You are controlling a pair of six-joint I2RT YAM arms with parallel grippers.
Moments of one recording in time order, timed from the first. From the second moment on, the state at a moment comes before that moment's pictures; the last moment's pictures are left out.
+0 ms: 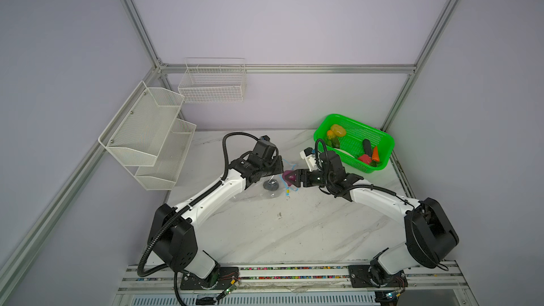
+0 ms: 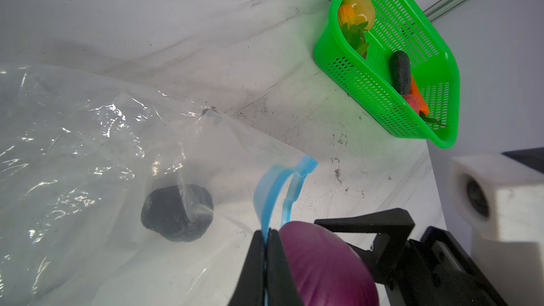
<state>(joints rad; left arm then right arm) -0.60 1.52 1.30 -0.51 -0.03 -0.67 0.58 1.54 0.96 0.01 -0.51 0.55</state>
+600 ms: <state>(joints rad) -0.60 1.49 1.27 -0.51 -0.03 -0.68 0.60 1.68 1.01 -0.01 -0.44 0.54</state>
